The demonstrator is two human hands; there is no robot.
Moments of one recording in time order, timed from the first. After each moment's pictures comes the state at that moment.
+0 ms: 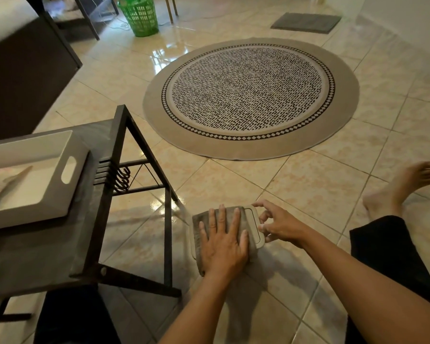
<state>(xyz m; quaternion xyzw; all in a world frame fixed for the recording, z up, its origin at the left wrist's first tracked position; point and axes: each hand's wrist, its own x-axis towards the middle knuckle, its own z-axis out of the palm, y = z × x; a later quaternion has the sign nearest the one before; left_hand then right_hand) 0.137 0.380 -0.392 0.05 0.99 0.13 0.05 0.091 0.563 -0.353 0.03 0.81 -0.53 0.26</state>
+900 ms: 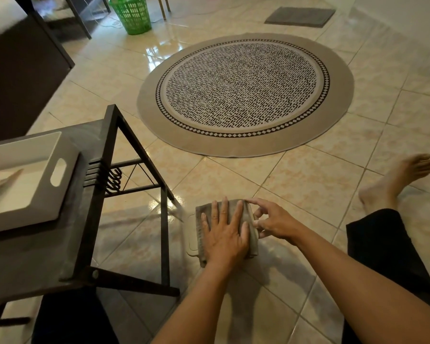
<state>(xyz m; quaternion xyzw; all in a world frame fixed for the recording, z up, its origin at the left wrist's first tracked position) 0.122 0.394 -0.387 0.07 0.99 0.11 0.06 0.092 0.560 -0.357 0.04 0.79 -0.56 0.23</state>
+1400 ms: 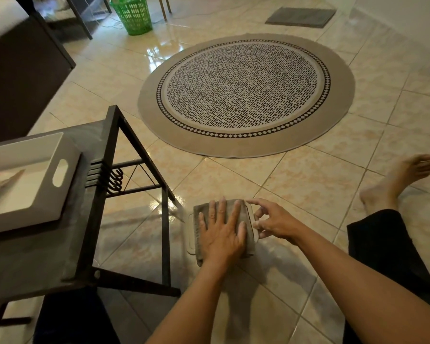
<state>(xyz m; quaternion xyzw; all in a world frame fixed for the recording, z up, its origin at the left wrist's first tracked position) 0.118 0.383 -0.386 0.07 0.99 0.09 0.07 0.093 0.559 -0.353 0.04 0.79 -0.56 0.24</state>
